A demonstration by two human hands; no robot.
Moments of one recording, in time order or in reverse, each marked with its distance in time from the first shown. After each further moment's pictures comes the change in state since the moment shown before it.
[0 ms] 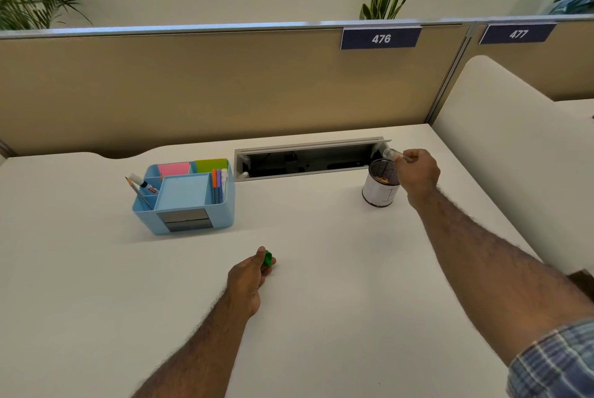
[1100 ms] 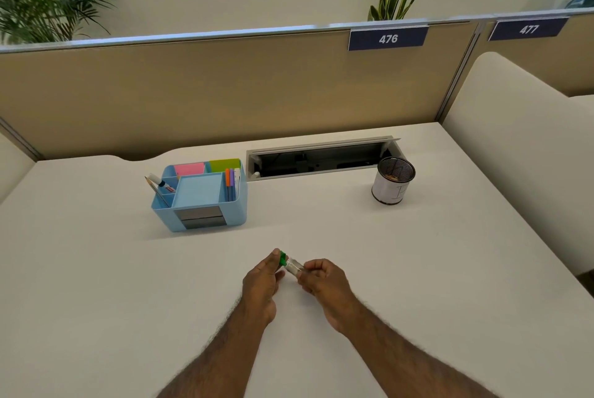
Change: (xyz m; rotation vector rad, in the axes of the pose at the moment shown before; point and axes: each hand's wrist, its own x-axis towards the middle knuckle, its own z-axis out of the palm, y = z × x) left_hand -0.029 -0.012 -0.003 -0.083 -0.018 0.030; right_hand -0.252 0.061 0.053 0.398 -0.750 0.446
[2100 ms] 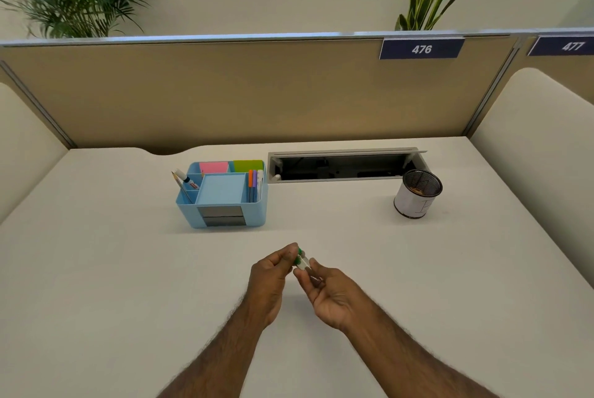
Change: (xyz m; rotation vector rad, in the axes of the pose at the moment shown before) left_hand -0.010 0.026 -0.019 -0.026 -0.251 0.258; right_hand -0.008 -0.037 0.035 0.734 -0.081 0.422
